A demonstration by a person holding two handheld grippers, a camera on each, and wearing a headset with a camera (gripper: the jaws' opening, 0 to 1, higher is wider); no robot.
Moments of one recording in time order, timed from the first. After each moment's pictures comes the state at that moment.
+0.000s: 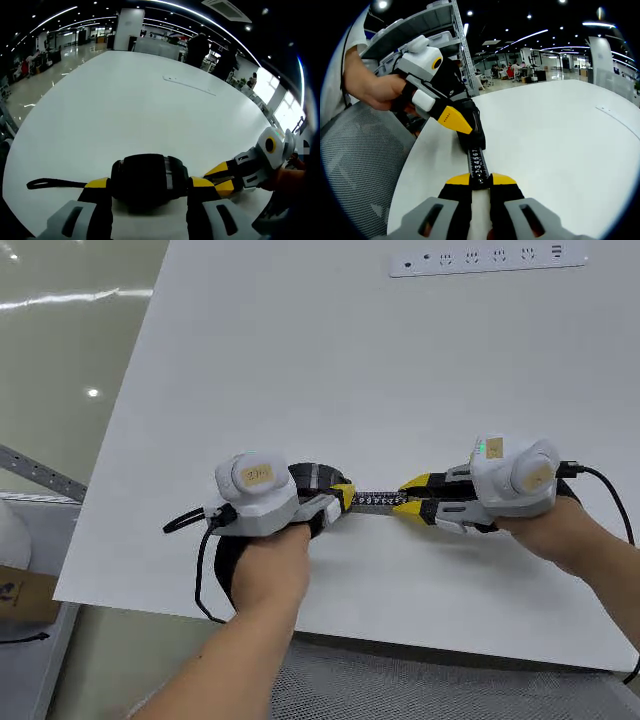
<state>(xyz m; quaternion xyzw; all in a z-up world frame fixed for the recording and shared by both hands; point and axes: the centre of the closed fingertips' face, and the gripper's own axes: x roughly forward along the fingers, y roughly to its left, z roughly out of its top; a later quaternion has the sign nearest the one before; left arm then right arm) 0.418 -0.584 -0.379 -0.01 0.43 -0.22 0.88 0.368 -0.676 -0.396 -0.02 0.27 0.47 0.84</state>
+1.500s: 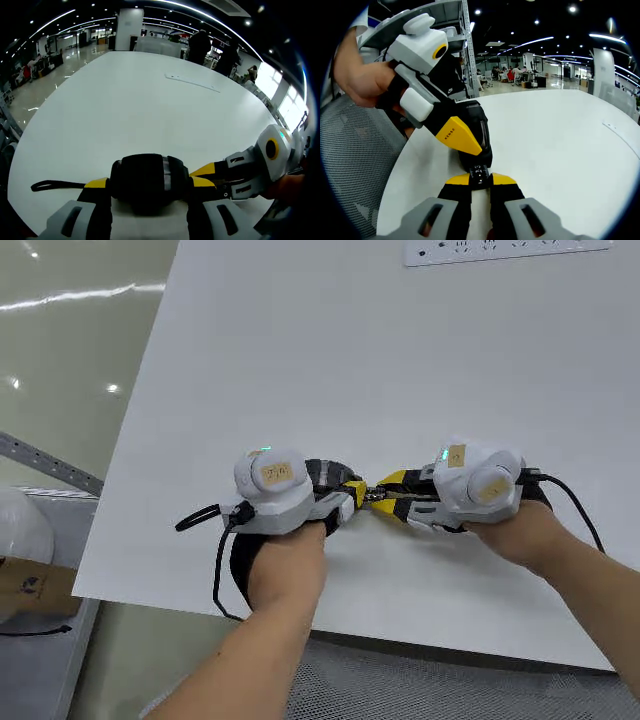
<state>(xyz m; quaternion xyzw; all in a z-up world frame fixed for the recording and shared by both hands) 0.420 -0.581 -0.384 0.01 0.43 -0.20 0.88 0.387 -0.635 -0.403 -0.07 0.24 0.46 0.85</state>
